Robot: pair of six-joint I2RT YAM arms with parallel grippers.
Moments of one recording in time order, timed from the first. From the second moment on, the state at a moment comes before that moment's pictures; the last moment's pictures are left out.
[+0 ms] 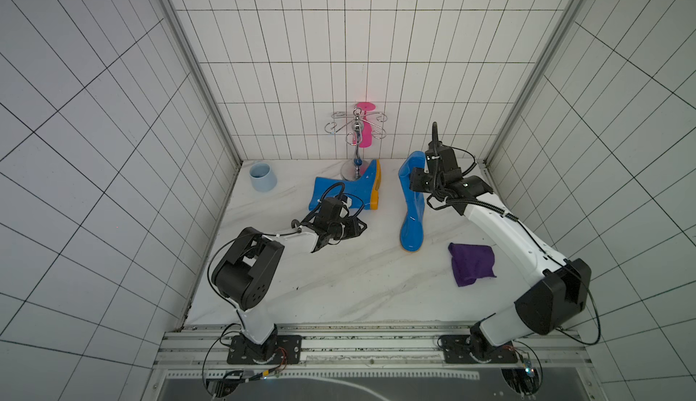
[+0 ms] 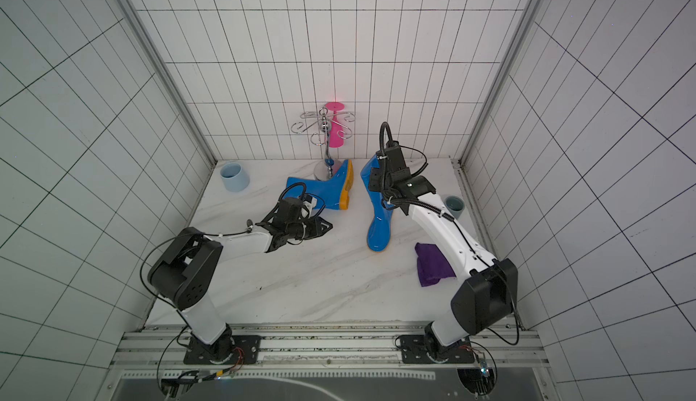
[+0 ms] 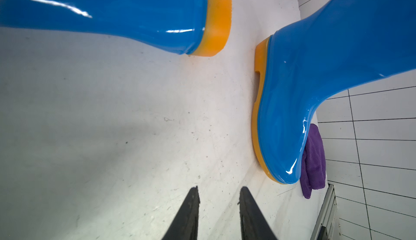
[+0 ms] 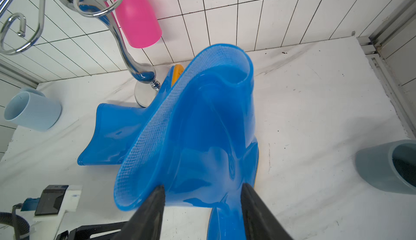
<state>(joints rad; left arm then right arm) -0.51 1.75 0.89 0.16 0.42 -0.70 0.44 1.55 1.52 -0.63 0.24 0.40</state>
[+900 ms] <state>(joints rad) -0.46 1.74 0.86 0.16 0.45 -0.68 0.47 1.61 1.69 -0.76 0.27 0.43</state>
